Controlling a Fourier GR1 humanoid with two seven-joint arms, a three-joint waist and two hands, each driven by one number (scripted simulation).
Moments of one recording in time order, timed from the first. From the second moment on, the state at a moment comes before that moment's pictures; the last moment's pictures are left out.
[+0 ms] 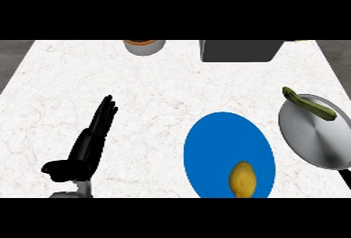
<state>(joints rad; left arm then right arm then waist) 0.00 0.05 -0.11 -1.59 0.00 0.01 -0.10 -0.12 -0.65 -0.60 -0.67 -0.01 0.39 -0.71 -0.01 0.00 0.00</state>
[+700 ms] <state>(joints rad) 0.00 0.04 -0.10 -1.59 -0.02 -0.01 -0.11 0.06 -0.61 -0.58 -0.82 -0.02 0.36 -0.73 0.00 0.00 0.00</state>
